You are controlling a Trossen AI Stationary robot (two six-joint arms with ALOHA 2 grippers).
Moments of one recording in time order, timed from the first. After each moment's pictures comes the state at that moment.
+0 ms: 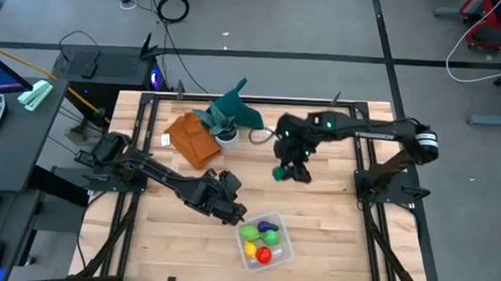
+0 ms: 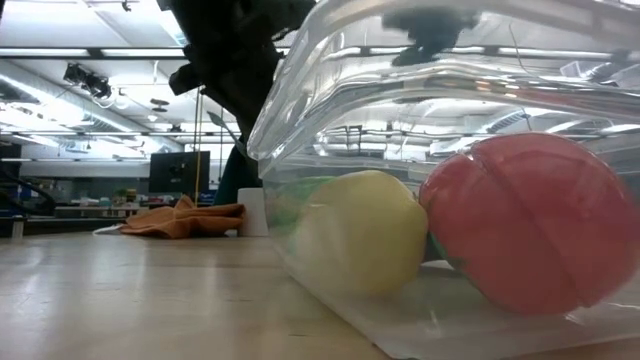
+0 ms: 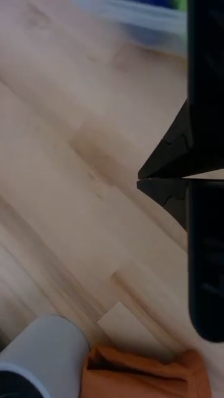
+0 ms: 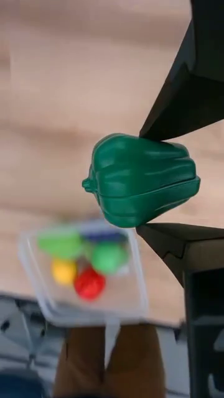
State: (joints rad) left arm -0.38 1.81 1.35 -0.77 -0.60 -1.04; right arm -0.15 1.52 1.37 -0.98 -0.48 -0.15
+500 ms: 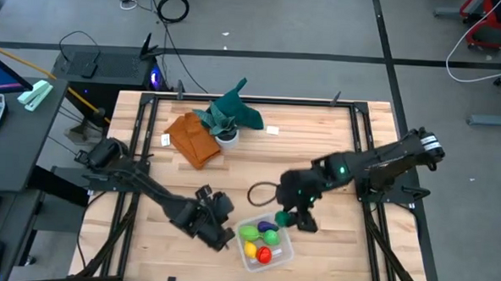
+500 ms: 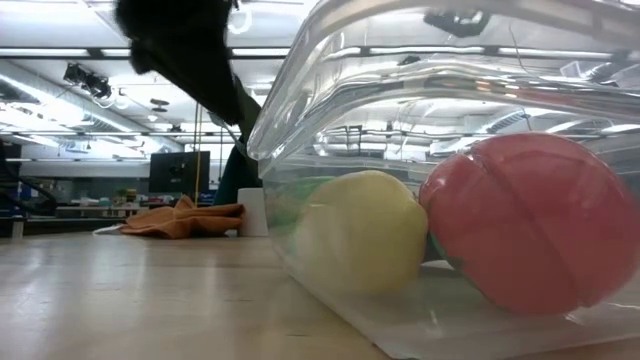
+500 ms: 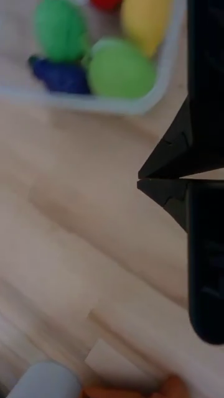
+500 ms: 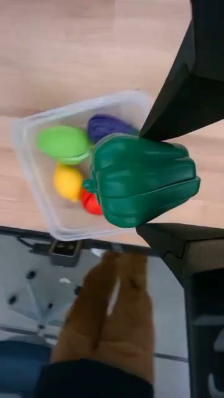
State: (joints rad) left arm -0.56 1.81 1.35 -0.78 -0.60 -1.01; right arm 0.29 1.50 1.37 -0.84 -0.35 0.33
